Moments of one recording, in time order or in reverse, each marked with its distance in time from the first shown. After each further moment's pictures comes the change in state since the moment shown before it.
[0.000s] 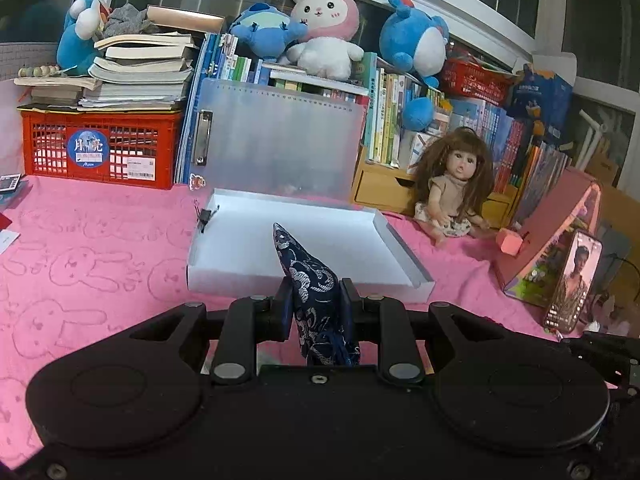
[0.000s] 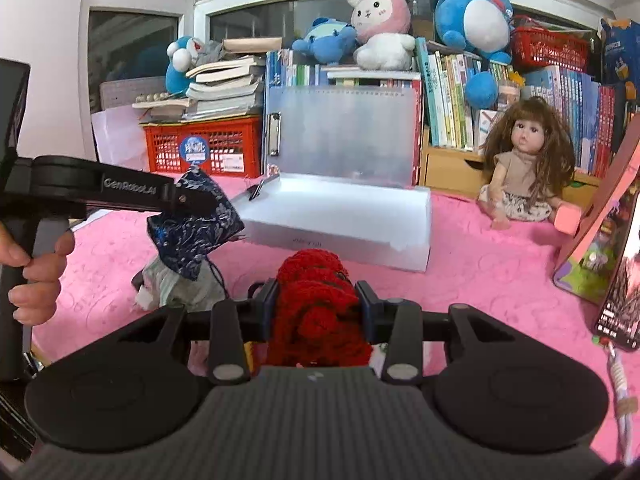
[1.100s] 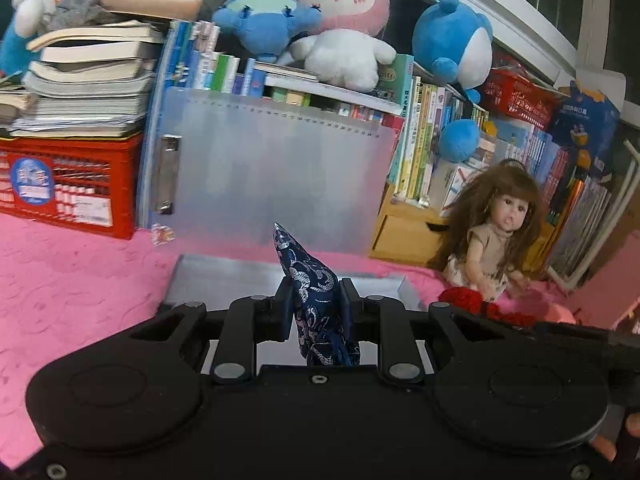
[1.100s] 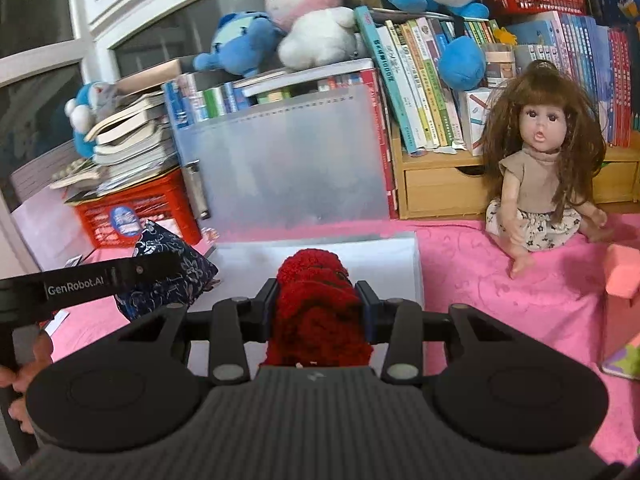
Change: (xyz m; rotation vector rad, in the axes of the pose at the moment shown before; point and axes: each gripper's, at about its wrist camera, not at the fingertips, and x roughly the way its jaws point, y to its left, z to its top) left arm 0.176 0.012 0.111 -0.036 0.031 -0.007; right arm 0.161 -0.079 0.116 0.244 0.066 -0.031
